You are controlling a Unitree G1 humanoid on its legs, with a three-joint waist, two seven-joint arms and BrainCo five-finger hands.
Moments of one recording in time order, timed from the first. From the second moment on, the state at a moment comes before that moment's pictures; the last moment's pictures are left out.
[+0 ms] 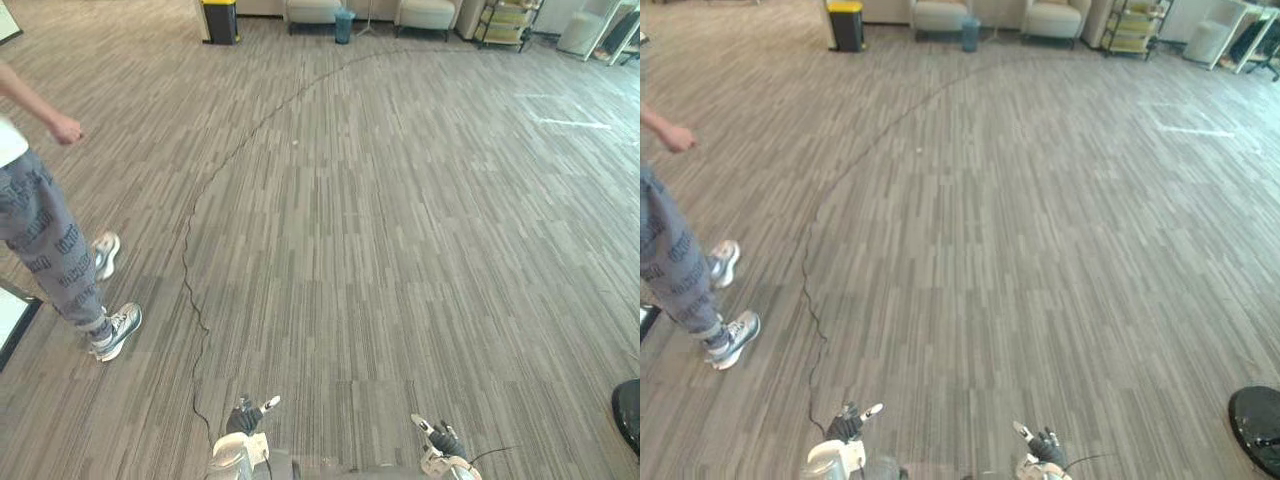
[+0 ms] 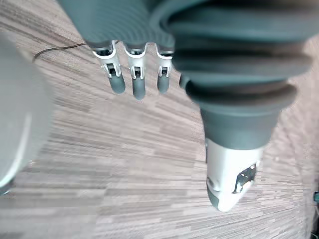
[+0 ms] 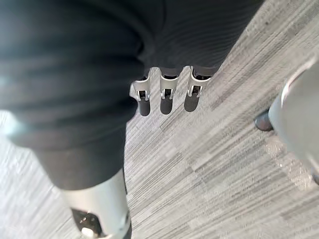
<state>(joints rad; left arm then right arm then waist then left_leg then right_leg) 0.02 -0.03 0.25 1.01 -0.03 -0.16 0.05 0.04 0.02 -0.33 1.04 0.36 -0.17 -0.02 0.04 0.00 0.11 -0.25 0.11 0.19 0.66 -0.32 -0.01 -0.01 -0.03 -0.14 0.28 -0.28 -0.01</state>
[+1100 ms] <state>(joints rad) -0.01 -0.05 0.25 1.02 -0.08 -0.15 0.04 0.03 -0.02 -0.20 1.00 0.33 -0.17 0.00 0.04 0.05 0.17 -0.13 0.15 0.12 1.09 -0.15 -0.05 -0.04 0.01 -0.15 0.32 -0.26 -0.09</state>
